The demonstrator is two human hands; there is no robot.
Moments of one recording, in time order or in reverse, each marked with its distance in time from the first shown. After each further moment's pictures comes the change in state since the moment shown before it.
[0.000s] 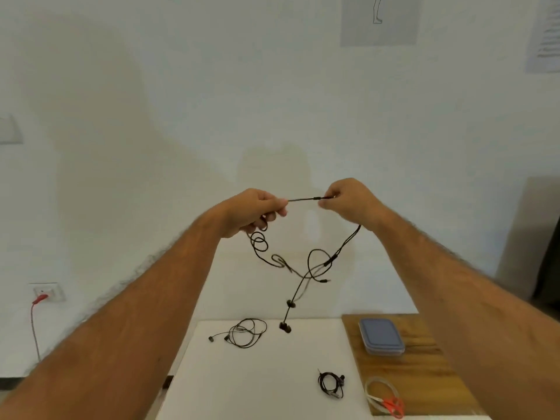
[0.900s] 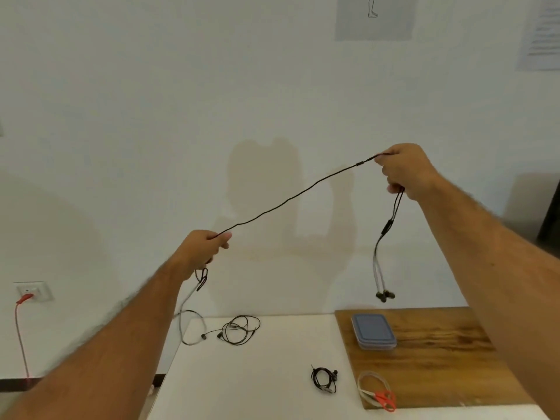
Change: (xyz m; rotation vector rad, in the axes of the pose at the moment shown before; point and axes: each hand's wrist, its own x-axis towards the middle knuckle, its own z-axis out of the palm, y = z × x) left_hand -0.008 -0.123 -0.013 0.000 0.396 -0.216; right_hand 0.017 0.047 -0.075 0.443 0.261 0.324
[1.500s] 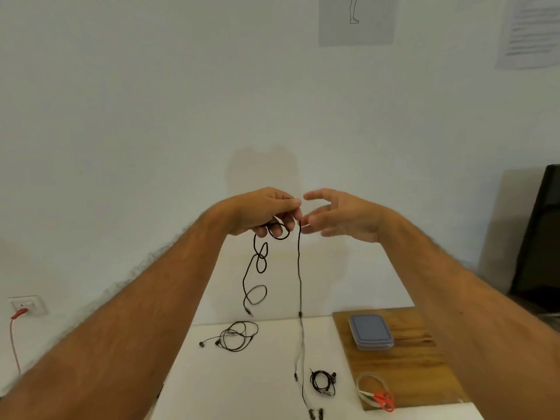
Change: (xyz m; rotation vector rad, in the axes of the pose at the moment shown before) left_hand -0.046 0.161 0.039 0.094 -0.583 0.266; right_hand -0.066 0.013 0.042 0.099 -0.828 0.007
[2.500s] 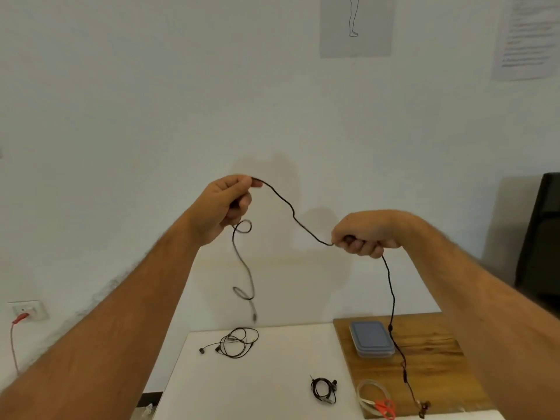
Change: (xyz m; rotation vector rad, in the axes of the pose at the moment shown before) left_hand -0.028 -0.034 -0.031 -0.468 0.366 0.318; right_hand -0.020 -0.005 -0.014 -0.355 -0.073 0.406
